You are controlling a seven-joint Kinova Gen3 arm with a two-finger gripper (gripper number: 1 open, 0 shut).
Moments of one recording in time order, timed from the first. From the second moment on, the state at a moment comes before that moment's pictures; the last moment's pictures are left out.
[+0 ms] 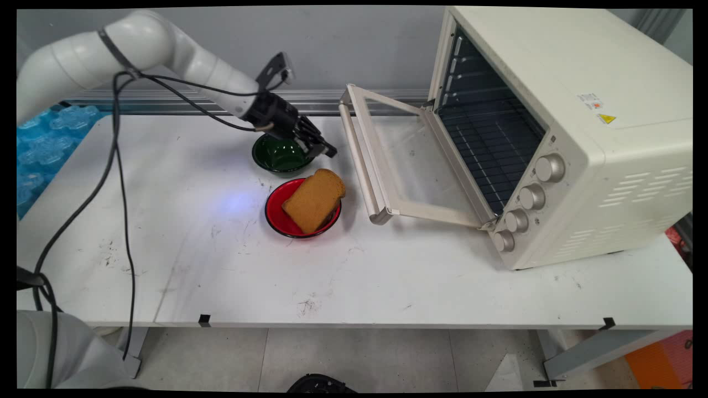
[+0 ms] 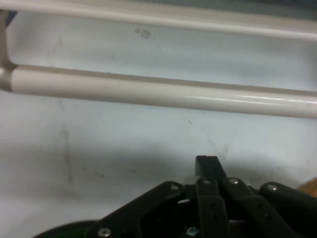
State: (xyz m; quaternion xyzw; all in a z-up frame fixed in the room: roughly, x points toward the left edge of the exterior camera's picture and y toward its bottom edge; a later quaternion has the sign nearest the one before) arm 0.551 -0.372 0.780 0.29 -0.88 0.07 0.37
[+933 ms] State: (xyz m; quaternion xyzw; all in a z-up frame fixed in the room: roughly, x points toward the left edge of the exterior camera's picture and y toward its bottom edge) arm 0.502 -0.419 0.730 0.27 -0.88 0.05 0.39
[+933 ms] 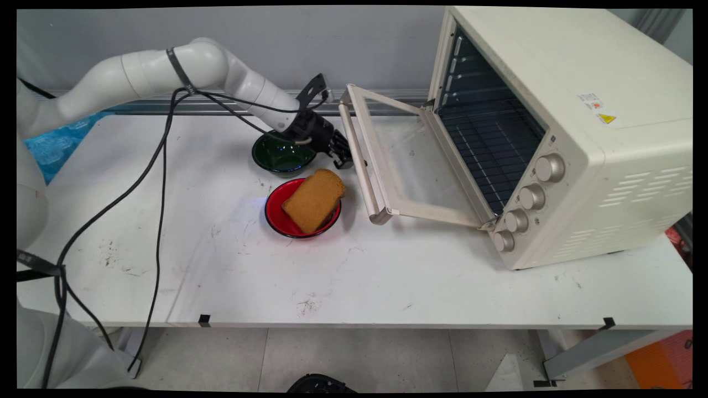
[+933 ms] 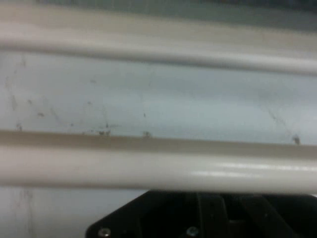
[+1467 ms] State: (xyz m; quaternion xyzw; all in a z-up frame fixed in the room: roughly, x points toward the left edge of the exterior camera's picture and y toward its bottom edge) arm 0.486 -0.434 0.760 0.26 -0.88 0.04 0.39
